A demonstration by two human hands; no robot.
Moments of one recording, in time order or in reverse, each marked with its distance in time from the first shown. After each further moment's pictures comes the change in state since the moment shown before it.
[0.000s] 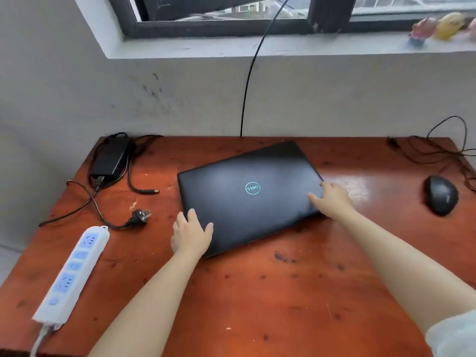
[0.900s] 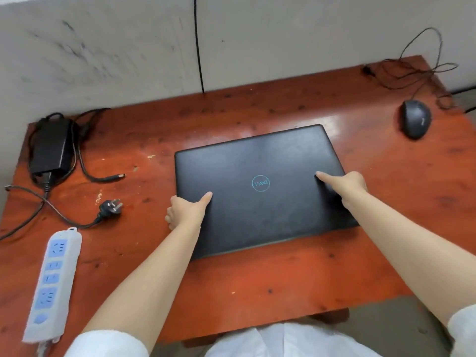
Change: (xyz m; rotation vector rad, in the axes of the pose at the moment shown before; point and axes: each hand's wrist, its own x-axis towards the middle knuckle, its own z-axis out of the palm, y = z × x) left_hand 0.027 0.018 0.036 -0.465 -0.037 -0.320; right_hand -0.039 0.061 0.035 0.626 0.077 0.691
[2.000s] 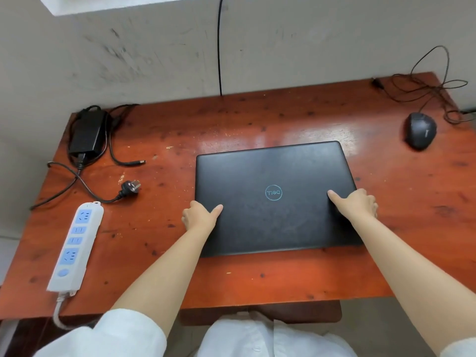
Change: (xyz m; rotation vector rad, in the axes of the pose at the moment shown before) left_hand -0.042 -0.034 -0.003 0.315 -0.089 0.138; right_hand -0.027 0.041 -0.021 -0.291 0.011 -0.113
